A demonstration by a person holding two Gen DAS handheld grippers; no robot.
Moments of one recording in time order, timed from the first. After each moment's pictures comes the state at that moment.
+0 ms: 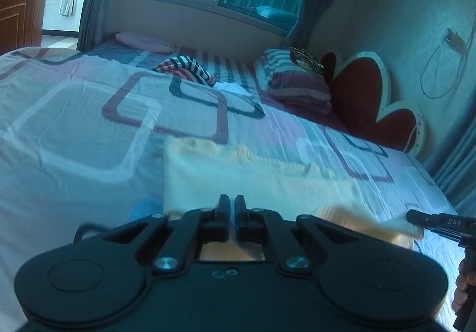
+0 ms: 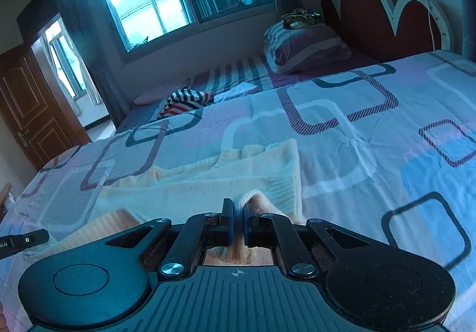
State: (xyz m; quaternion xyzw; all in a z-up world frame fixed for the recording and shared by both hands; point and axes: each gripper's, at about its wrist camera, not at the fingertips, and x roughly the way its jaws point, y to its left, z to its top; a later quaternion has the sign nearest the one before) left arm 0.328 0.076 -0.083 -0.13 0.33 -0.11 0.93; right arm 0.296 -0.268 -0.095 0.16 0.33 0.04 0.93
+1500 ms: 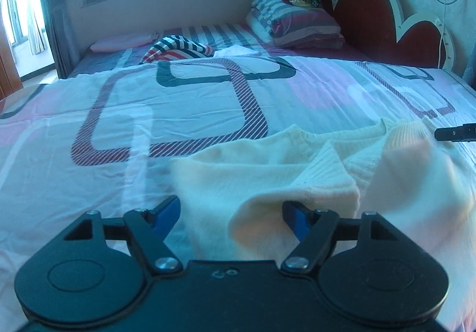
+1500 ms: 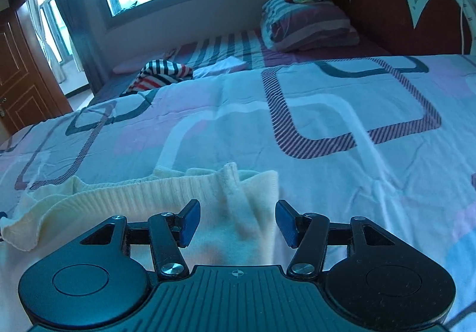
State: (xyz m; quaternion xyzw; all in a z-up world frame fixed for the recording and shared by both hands) left arm 0.459 0.054 -0.149 0.06 0.39 -0.12 0.91; right arm 0.451 -0.303 -0.172 0.11 0.39 0.04 0.92
